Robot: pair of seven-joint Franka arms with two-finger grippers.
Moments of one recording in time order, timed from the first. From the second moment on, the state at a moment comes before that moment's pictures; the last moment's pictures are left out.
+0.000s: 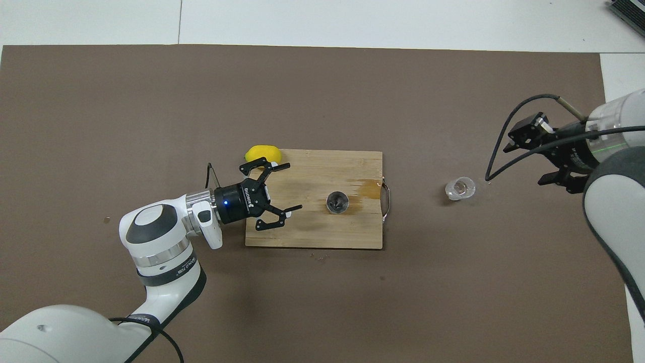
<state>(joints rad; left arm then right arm) -0.29 0.25 -0.04 -2.28 -1.98 1.96 2.61 -0.02 0.01 0.06 -1.76 0.12 1.77 0.88</state>
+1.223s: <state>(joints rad) 0.19 0.22 -0.03 -2.15 -1.07 1.61 2.34 -0.23 0.29 0.05 -2.02 0.59 2.05 1.07</state>
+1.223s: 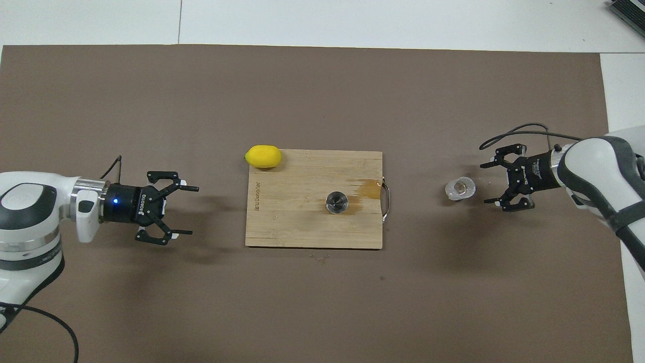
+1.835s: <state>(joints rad) 0.21 0.20 -0.05 -1.78 -0.65 1.50 1.81 -0.18 0.29 0.06 -2.07 0.70 2.14 1.01</state>
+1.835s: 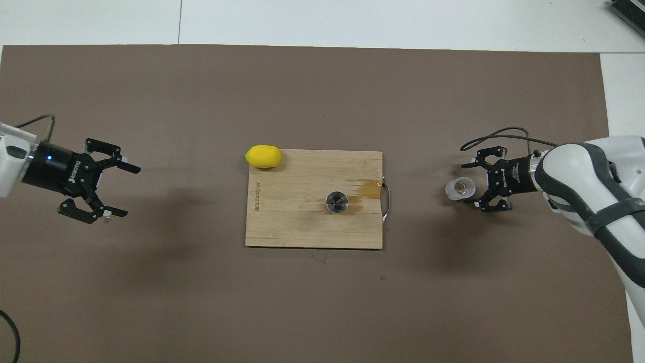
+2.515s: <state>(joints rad) 0.05 0.15 -0.06 -1.55 -0.40 1.49 0.97 -0.18 0.30 0.06 -2.08 0.76 2.14 0.98</state>
